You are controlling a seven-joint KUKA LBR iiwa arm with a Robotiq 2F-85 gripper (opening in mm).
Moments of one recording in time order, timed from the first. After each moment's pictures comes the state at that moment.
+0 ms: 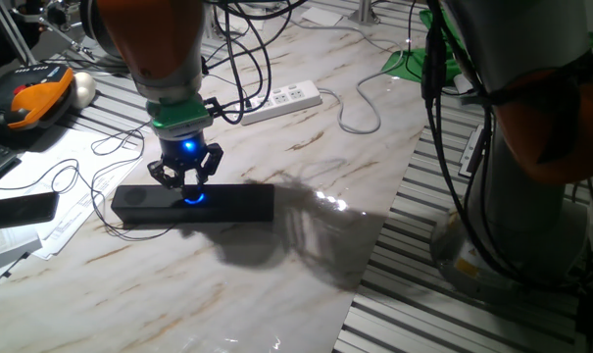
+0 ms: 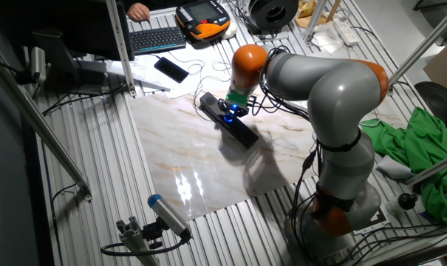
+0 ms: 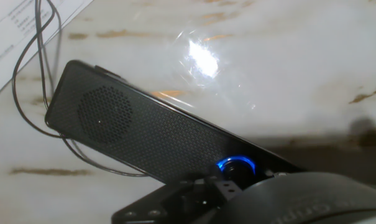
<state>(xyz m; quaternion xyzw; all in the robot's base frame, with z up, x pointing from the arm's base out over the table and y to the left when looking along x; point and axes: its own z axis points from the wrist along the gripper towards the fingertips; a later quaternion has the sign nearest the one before) 0.540 0.162 0.084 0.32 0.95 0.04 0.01</state>
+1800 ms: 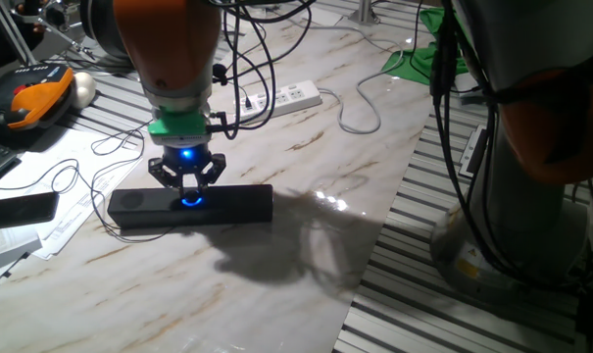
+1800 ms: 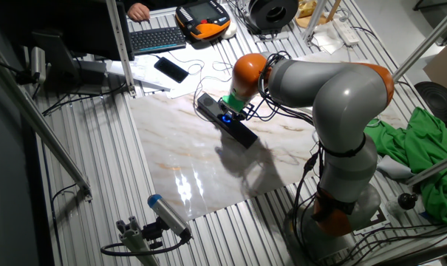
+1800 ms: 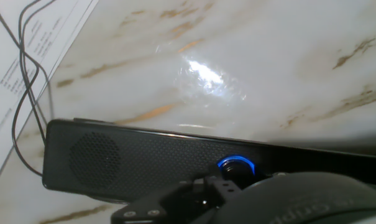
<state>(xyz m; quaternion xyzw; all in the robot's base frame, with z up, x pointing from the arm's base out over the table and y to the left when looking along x) 0.538 0.169 0.085 0.46 0.88 0.06 0.04</state>
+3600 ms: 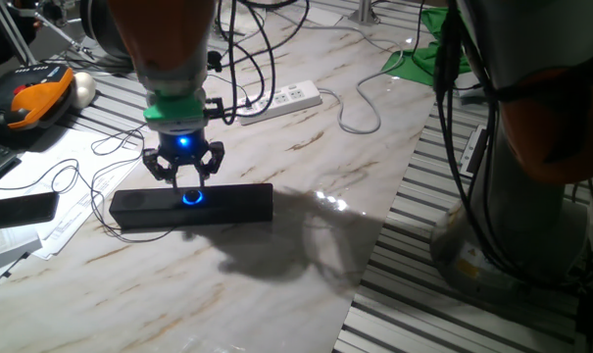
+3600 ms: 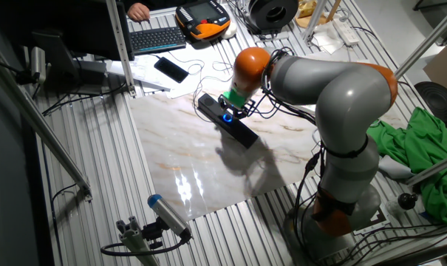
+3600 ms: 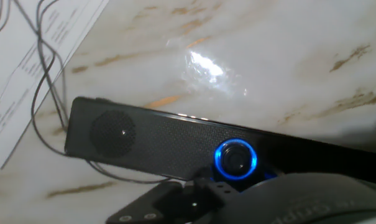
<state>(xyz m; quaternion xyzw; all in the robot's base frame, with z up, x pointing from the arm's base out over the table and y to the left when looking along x) 0.534 0.171 0.116 0.40 0.91 0.06 0.03</state>
